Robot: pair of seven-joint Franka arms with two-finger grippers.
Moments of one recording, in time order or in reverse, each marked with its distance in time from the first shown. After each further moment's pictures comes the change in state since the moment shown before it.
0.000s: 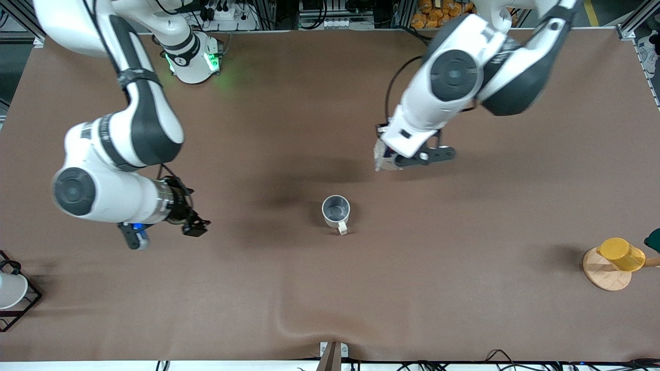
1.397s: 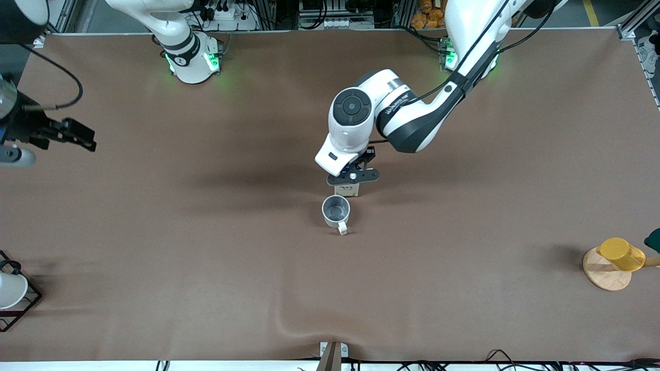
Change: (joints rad) left arm -0.186 0.285 0.015 0.047 0.237 0.295 -0.150; right arm -0.174 -0.471 0.028 -0.162 -0.225 -0.181 -1.146
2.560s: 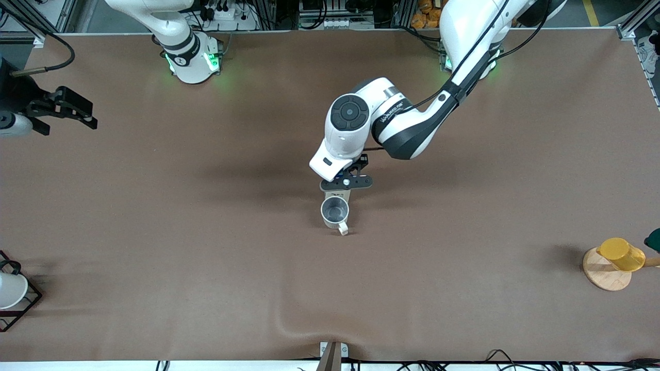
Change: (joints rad) left arm -0.010 0.041 0.008 0.040 0.001 0.059 0.017; right arm 0.006 -0.025 -0.016 0.038 0.097 -0.044 -0.109
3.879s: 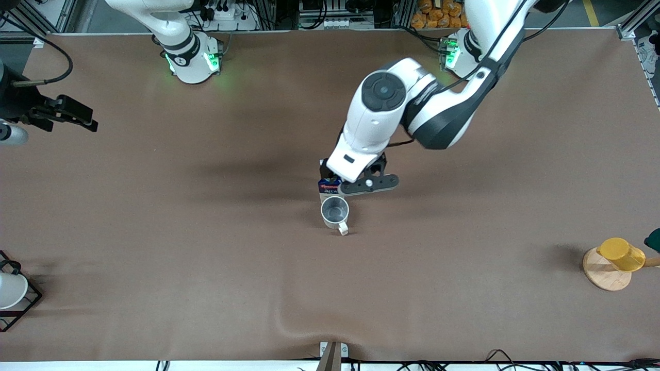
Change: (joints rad) left arm 0.080 -0.131 0.000 0.068 -0.023 -0.052 -0.018; right arm -0.006 0.006 -0.030 -0.037 0.007 -0.025 0.120
